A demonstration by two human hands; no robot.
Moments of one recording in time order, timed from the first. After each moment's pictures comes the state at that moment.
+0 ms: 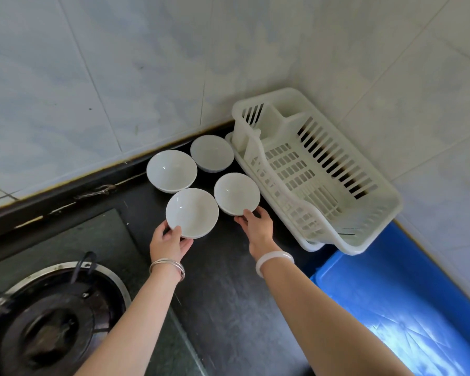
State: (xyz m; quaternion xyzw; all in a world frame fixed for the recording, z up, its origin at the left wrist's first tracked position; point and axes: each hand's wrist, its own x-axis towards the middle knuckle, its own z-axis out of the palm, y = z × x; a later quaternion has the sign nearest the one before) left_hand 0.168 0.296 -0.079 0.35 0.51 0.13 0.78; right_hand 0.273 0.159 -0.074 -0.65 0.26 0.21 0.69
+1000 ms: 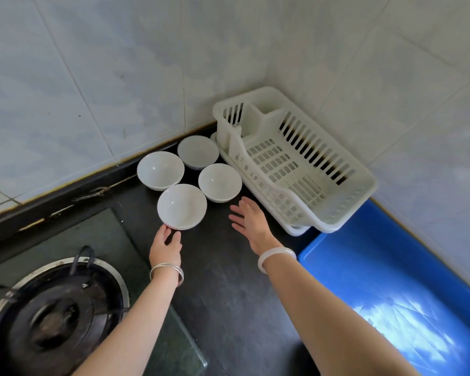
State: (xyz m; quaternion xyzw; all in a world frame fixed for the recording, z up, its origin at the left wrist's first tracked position) left_hand 0.143 0.263 -0.081 0.55 0.48 0.12 0.67; right_hand 0.248 0.122 -0.029 -0.68 0.15 0.30 0.65
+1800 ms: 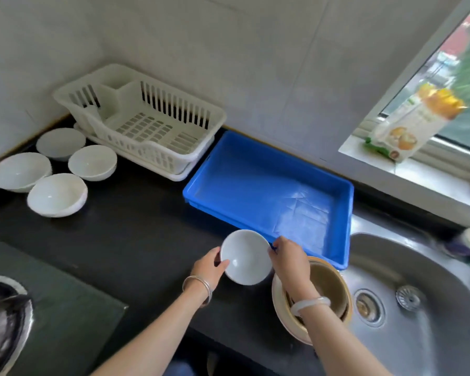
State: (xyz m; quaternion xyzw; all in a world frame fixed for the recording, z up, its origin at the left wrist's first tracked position) left_hand 0.026 -0.008 -0.053 0.82 0.09 -0.29 0.49; right_hand 0.017 -0.193 -0.022 -0.95 0.24 0.11 0.18
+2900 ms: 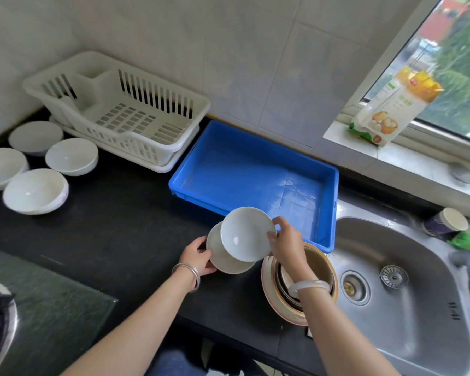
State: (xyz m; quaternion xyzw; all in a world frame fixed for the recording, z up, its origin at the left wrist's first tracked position) left_hand 0.033 -0.009 -0.060 0.63 0.24 -0.33 0.66; right_hand 0.011 -0.203 -0.002 -0.88 0.28 0.08 0.37
